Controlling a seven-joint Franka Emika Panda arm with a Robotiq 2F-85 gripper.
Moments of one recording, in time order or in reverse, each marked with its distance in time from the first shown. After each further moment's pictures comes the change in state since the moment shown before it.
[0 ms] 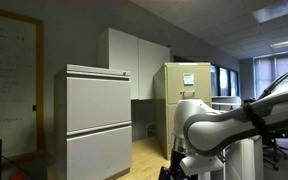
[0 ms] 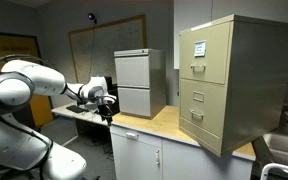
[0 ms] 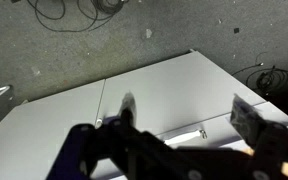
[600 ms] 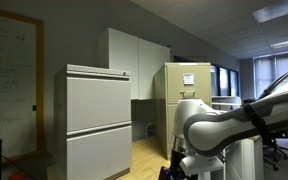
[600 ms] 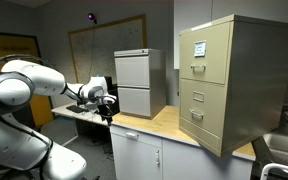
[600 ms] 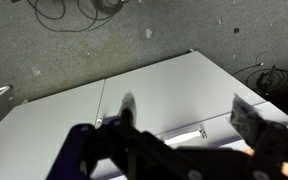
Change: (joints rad) arm 0.000 0.000 0.000 0.000 0.000 0.000 0.000
